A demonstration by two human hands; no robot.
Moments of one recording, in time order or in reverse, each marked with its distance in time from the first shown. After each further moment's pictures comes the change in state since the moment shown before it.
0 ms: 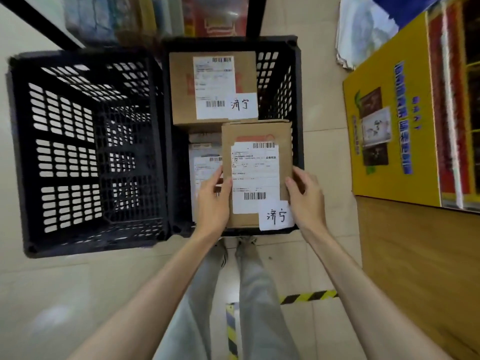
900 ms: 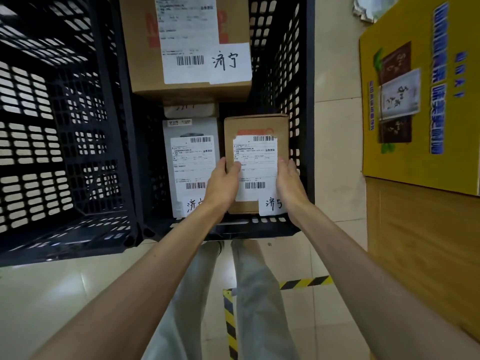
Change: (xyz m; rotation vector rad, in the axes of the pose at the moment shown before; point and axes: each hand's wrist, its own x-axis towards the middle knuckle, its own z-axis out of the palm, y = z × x) left_hand 0.081 -0.059 0.068 0.132 -0.176 -0.300; right_hand 0.079 0.077 0.060 -0.035 -0.215 0.396
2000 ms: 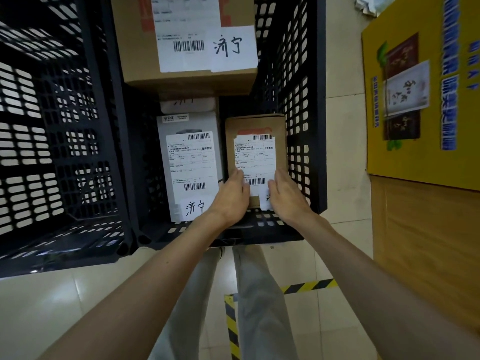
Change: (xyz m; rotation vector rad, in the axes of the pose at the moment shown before) left_hand 0.013 -0.030 0.007 0.527 -0.188 0.238; right_hand 0.025 0.048 0.014 -0.528 -0.062 -0.400
